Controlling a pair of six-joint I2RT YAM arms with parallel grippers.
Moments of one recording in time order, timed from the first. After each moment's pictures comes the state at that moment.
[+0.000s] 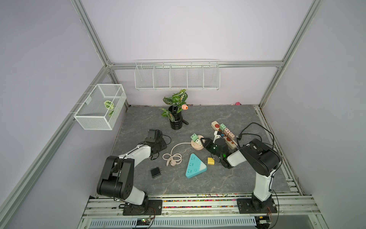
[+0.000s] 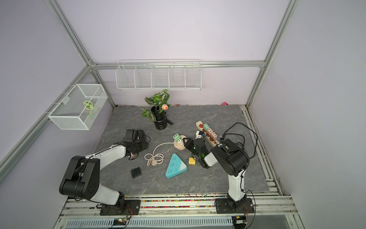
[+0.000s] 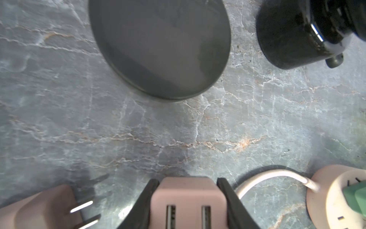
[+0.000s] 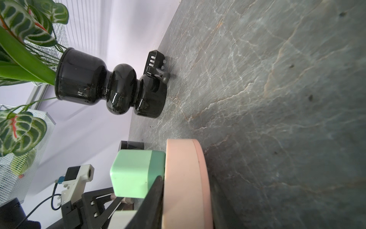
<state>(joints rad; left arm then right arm) -0.24 1.53 0.74 -0.18 0.06 -0.61 0.60 1.94 0.63 0.95 -0.04 1.12</state>
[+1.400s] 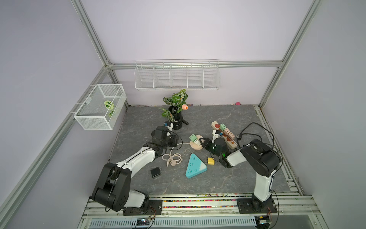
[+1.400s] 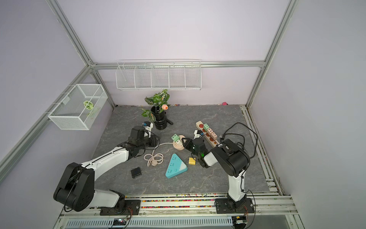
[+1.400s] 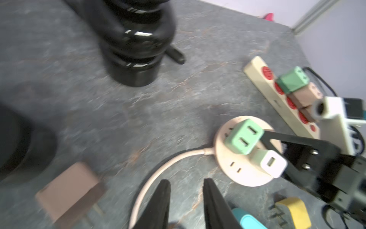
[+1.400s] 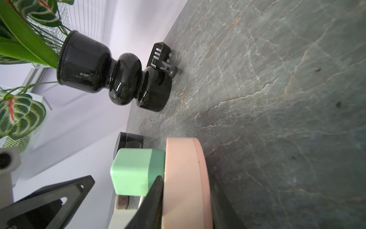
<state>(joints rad) -0.43 1.43 0.76 0.04 0.23 -0.30 0.61 1.93 0.64 0.93 -0.08 1.04</state>
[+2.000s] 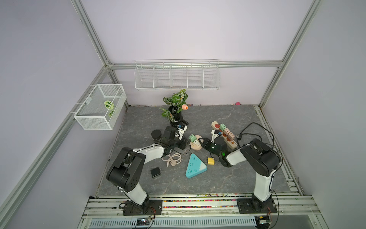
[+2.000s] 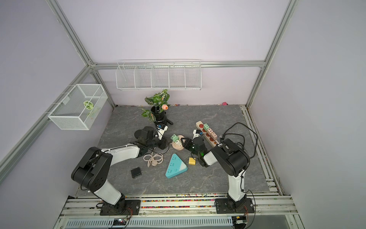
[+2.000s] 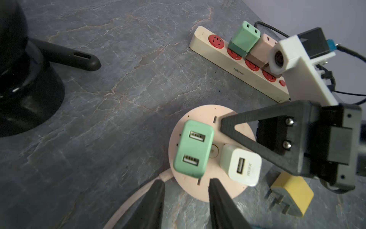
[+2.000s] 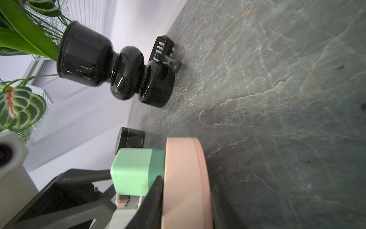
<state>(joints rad) -0.50 1.67 0.82 0.24 0.40 -0.09 0.60 1.93 0.66 0.92 -0.11 1.03</state>
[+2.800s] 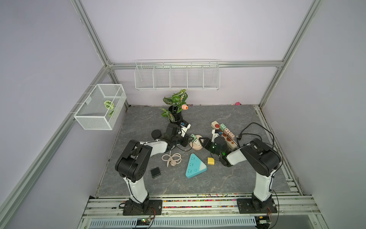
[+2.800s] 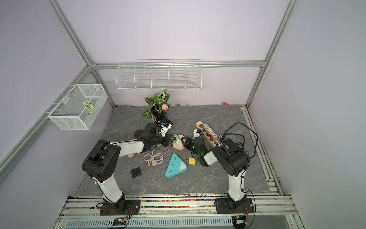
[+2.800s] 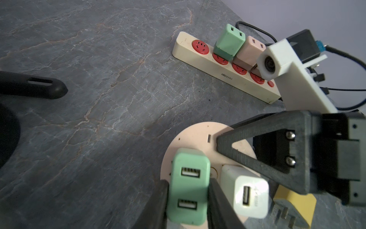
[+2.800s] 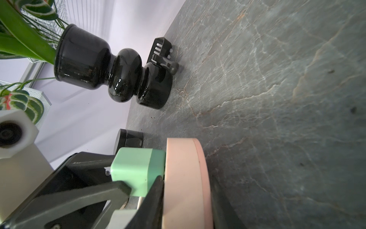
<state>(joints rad) -0.49 1.81 0.91 0.28 0.53 -0.04 0.59 1.93 0.66 0.91 -0.11 1.03</state>
